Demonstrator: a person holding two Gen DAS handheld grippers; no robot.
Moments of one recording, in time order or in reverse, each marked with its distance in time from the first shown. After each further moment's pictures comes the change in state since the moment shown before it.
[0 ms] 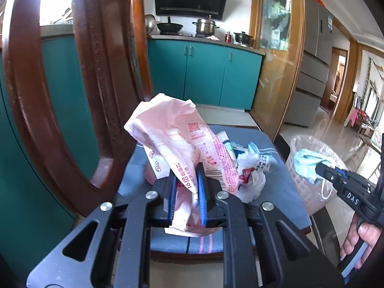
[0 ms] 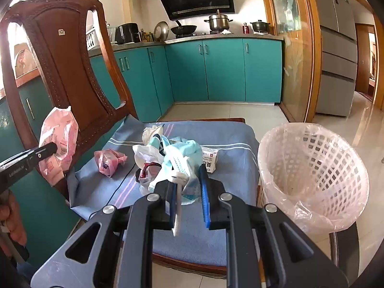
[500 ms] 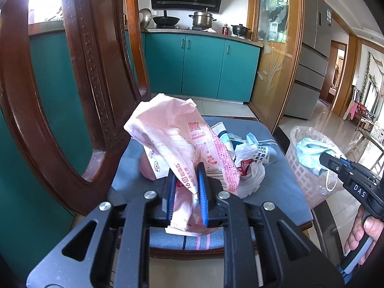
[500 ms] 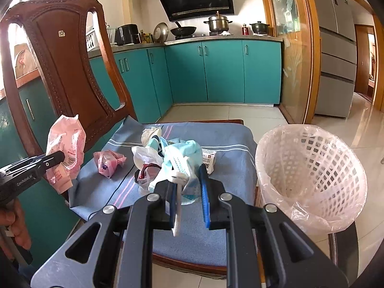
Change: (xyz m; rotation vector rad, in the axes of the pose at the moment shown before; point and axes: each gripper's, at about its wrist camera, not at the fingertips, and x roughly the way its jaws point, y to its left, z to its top) left arm 0.009 -0.004 -0.005 0.013 0.036 -0.002; right arm -0.004 0.001 0.000 -0.002 -0.009 -0.003
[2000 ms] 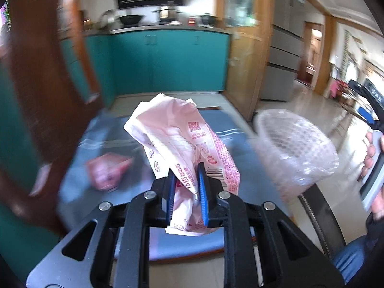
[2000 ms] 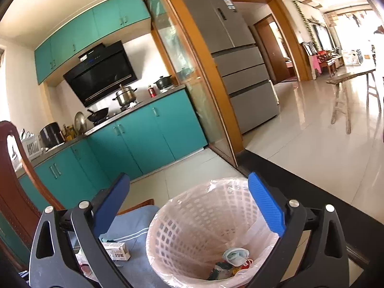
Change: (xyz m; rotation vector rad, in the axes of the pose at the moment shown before) left arm 0.025 -0.102 0.008 0.155 0.033 -0.148; right arm -0.080 -0.178 0.024 0.467 -0.415 -0.359
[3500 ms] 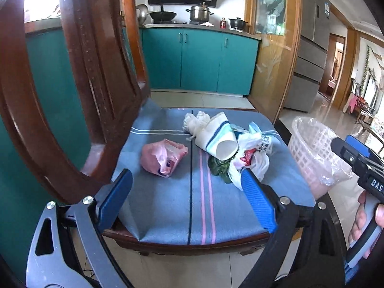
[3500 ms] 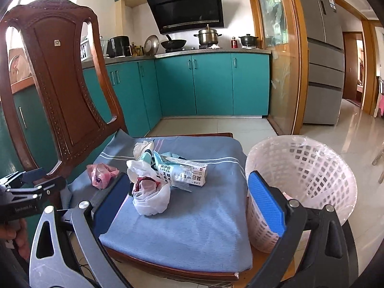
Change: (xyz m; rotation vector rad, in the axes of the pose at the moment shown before) left arm -0.031 0.095 -0.034 -0.123 0.005 0.135; right arm -0.022 0.159 -0.116 -0.451 0.314 0.301
